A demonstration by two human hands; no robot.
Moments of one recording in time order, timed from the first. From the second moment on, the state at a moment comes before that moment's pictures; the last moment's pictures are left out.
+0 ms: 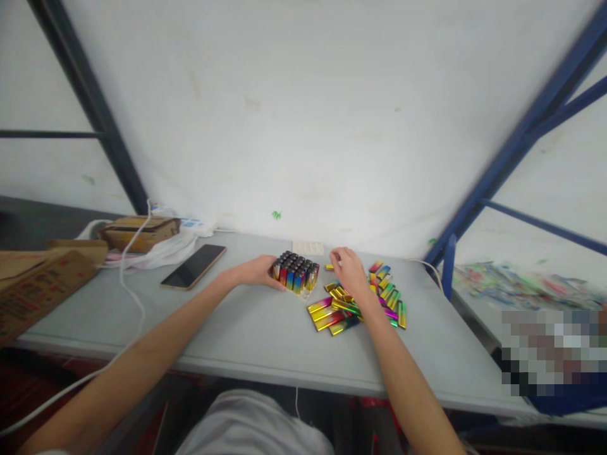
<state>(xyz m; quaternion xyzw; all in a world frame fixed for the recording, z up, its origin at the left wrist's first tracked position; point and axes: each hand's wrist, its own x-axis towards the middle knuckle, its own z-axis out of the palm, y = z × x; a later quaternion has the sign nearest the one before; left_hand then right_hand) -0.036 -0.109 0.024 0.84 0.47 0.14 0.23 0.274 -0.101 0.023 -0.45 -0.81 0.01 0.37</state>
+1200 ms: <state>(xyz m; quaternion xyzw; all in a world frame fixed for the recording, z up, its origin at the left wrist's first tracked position) -0.040 -0.104 0.017 0.85 0.44 0.15 0.25 0.248 -0.112 0.030 -0.37 -0.66 0.44 0.49</state>
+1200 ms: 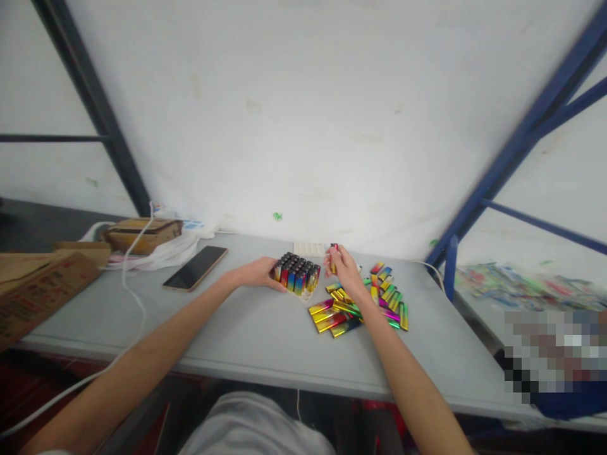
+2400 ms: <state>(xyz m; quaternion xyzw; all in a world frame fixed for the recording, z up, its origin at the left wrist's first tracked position) -0.038 -0.107 0.019 0.85 0.45 0.14 0.24 0.231 -0.148 0.051 -0.35 -0.80 0.14 0.46</state>
